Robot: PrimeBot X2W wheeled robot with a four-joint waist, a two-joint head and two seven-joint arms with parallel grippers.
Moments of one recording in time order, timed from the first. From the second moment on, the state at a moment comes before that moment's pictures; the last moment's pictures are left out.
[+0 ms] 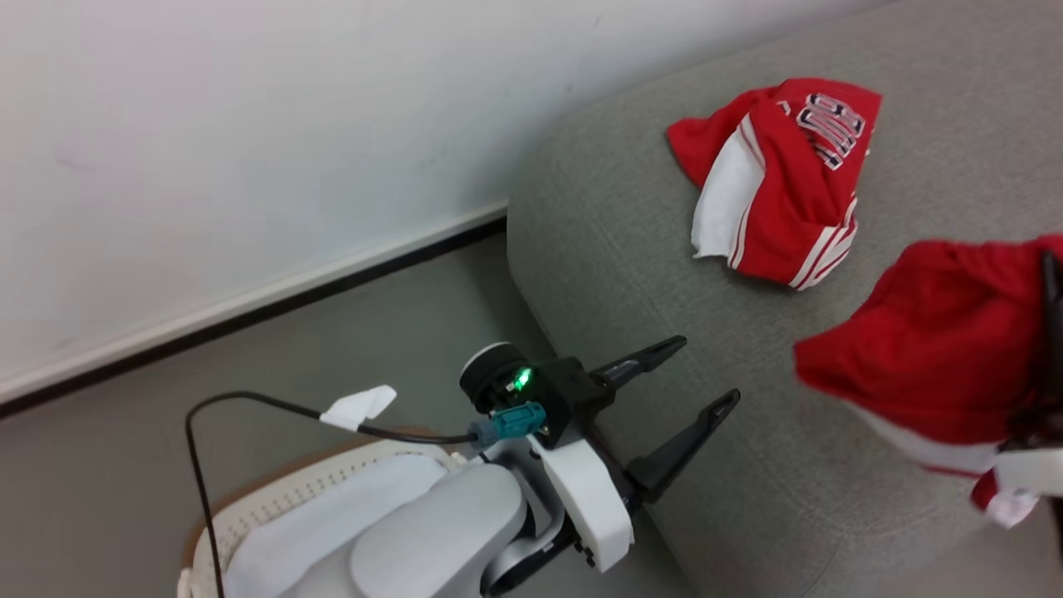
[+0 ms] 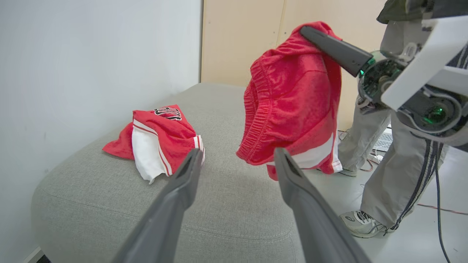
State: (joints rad) left arm -0.76 0.17 -1.04 0.34 -0.59 -0.07 -0.24; right arm -0.25 -0.28 -0.01 0.03 0.36 0.13 -0.22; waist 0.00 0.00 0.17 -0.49
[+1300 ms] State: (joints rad) left arm -0.88 0.36 -0.99 0.23 -0.58 -0.04 -0.16; right arm -0.84 -0.64 0.13 0.75 0.59 0.13 0.15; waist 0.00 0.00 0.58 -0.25
